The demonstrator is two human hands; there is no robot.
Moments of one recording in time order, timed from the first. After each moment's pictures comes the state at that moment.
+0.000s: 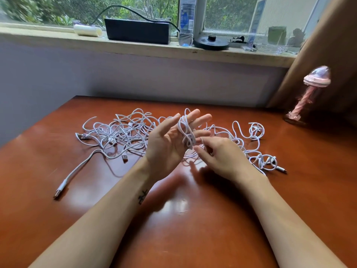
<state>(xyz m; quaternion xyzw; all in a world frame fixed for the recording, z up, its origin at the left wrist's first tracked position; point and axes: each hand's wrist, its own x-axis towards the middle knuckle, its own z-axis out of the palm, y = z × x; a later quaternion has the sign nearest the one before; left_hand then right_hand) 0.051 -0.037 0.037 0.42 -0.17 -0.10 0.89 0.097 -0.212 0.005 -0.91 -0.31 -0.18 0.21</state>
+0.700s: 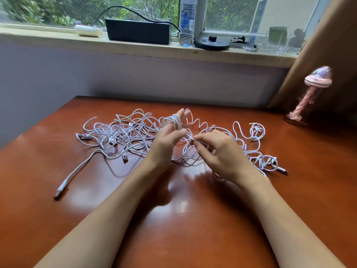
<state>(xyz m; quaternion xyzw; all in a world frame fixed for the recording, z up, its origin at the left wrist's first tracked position) 0.070 -0.028 0.014 0.67 -0.13 0.11 0.73 0.087 -0.205 0.014 -0.85 -0.36 -0.24 0.30</state>
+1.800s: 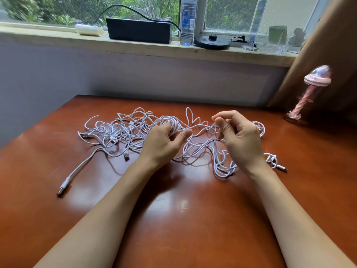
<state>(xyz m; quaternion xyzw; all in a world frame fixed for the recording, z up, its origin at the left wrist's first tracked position) 0.075 -0.010 0.005 0.85 -0.10 0.27 0.44 0.093 -0.223 0.027 -0.79 -0.25 -0.29 0.48</state>
